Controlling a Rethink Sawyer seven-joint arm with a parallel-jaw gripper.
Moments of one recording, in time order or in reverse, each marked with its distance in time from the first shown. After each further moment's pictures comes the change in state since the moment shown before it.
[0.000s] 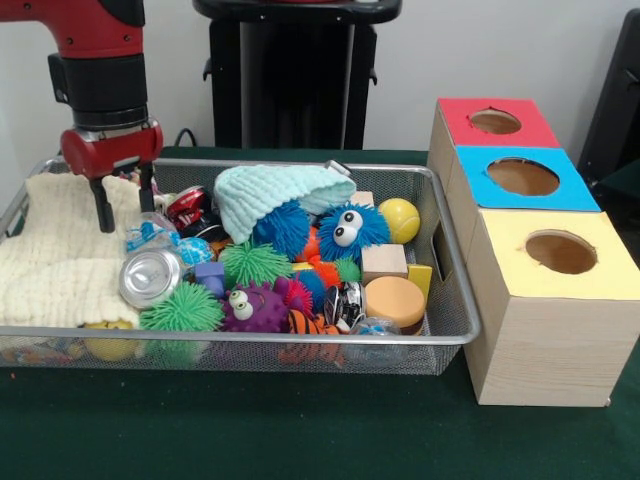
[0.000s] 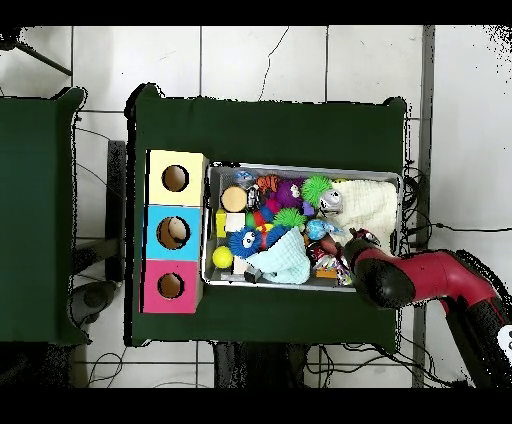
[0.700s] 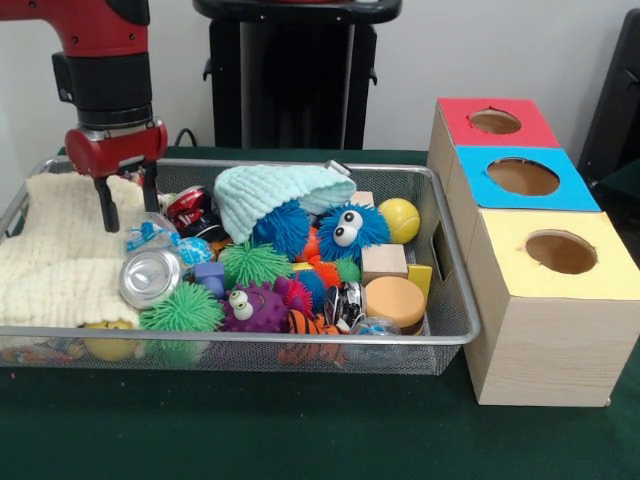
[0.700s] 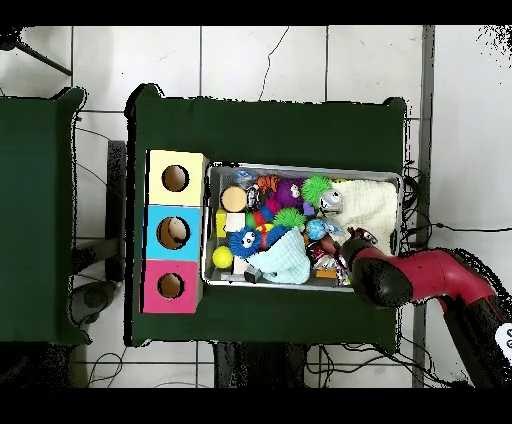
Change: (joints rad) arm 0.016 -0.008 0.000 0.004 0.001 0.000 0.000
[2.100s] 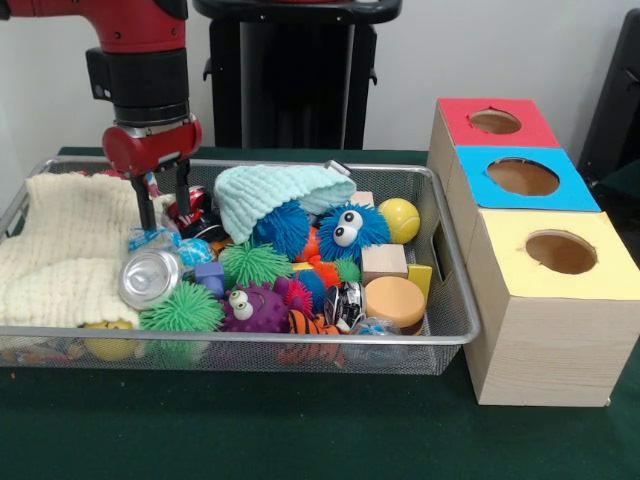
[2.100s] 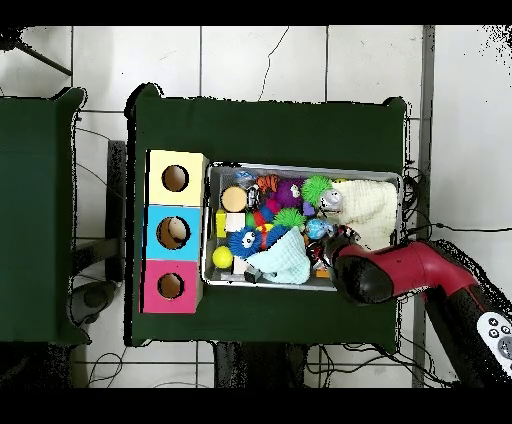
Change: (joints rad) arm 0.066 -0.028 0.000 0.027 0.002 0.000 0.000
